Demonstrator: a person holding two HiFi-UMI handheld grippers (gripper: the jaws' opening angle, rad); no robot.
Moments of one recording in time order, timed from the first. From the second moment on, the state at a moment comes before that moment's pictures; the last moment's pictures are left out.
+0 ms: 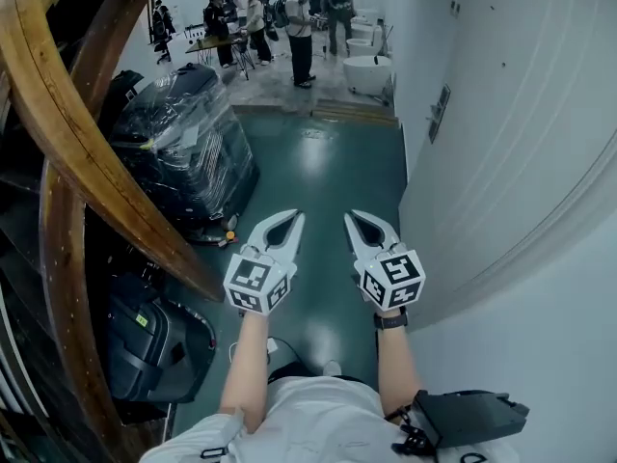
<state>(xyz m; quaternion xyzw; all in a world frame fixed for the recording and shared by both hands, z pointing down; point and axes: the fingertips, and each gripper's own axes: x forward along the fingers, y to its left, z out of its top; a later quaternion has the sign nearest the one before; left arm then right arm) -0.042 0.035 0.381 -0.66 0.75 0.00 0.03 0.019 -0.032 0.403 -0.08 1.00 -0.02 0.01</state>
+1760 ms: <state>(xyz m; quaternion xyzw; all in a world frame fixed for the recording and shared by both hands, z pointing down) -0.524 -0.350 0.370 -0.70 0.72 0.04 0.04 -0.497 -0.371 0.373 0.09 0.99 0.01 0.09</state>
